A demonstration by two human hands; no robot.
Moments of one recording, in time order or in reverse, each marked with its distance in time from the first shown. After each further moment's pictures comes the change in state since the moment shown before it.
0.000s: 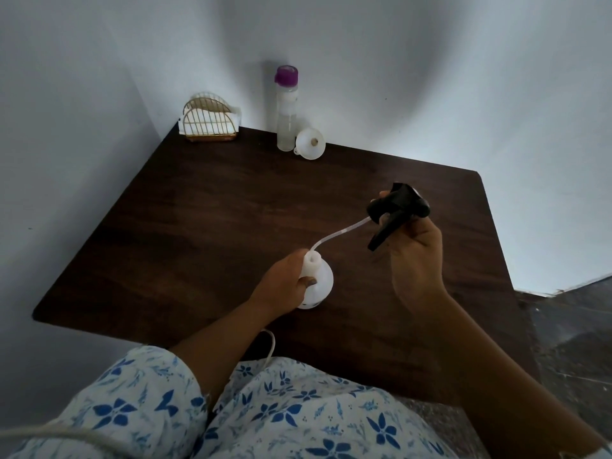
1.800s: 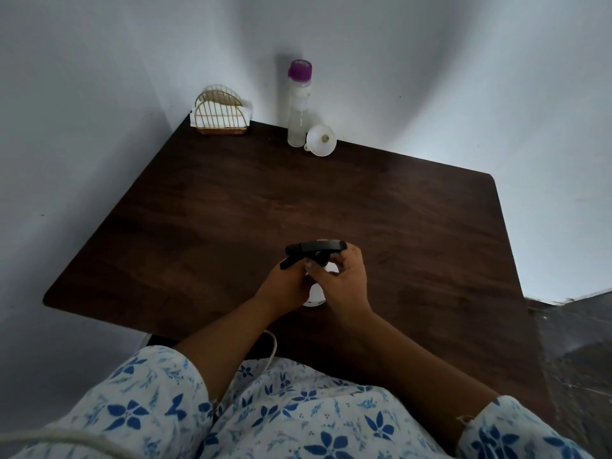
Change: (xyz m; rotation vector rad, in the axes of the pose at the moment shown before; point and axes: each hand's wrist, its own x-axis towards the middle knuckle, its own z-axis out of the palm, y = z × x) left_hand -0.005 0.005 -0.002 -0.070 -0.070 -0.107; right_hand -0.036 0.085 0.048 -0.337 -0.130 0.207
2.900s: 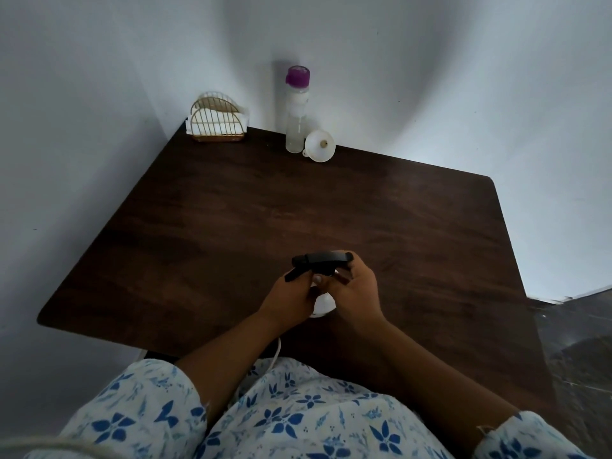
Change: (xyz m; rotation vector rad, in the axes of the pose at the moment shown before) left_hand 0.003 -0.010 0.004 0.026 0.015 0.090; right_hand 0.010 0.006 -0.010 0.011 -0.058 0.004
